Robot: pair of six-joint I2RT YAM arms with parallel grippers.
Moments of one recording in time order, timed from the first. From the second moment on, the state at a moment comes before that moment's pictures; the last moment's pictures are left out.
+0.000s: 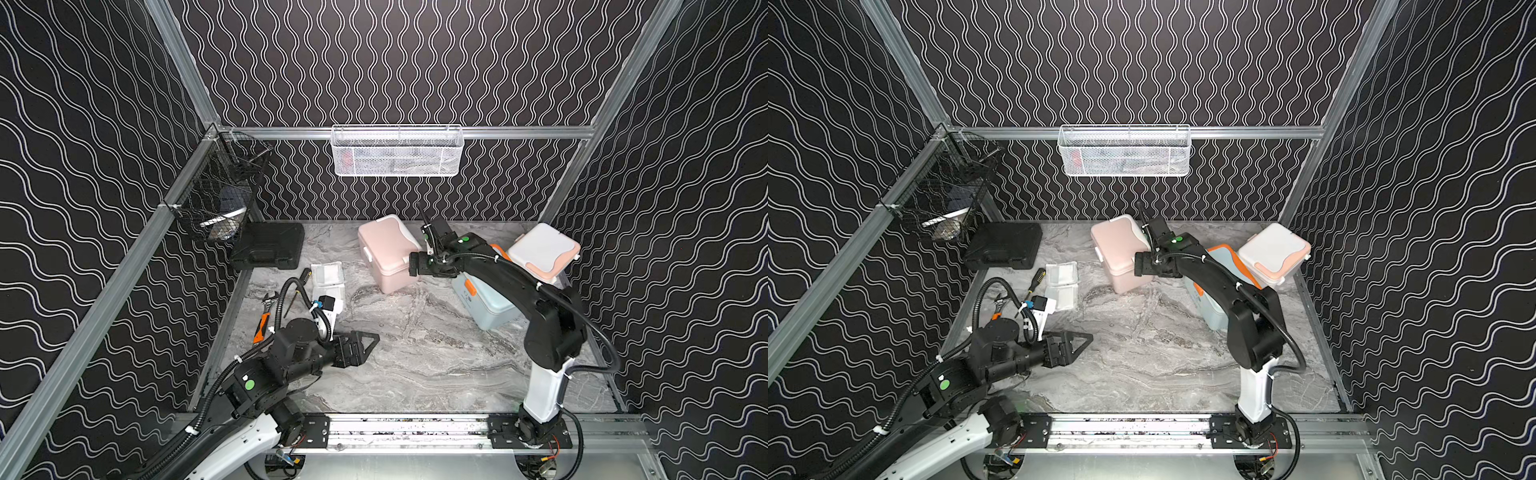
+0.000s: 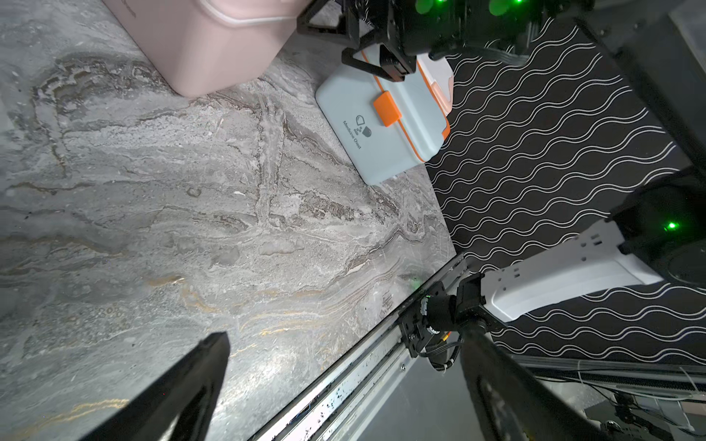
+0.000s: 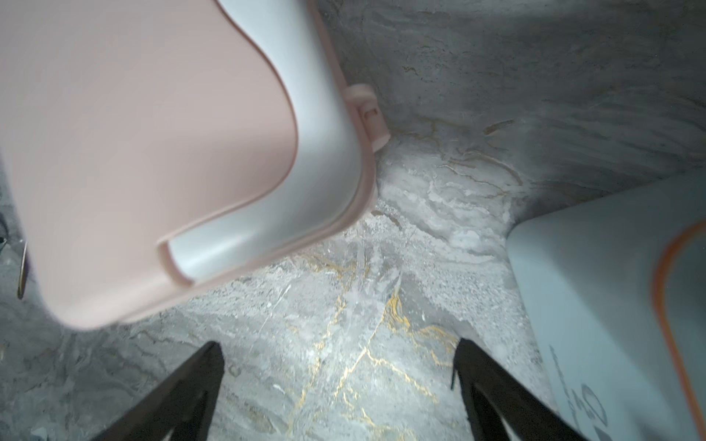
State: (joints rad) left arm -0.71 0.54 0.67 -0.59 0.15 -0.81; right arm 0.60 1.87 1.66 -0.84 0.07 0.50
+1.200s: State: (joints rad) left arm -0.71 0.65 0.74 -0.61 0.12 -0.76; right arm 0.46 2.33 2.15 -0.78 0.17 0.53
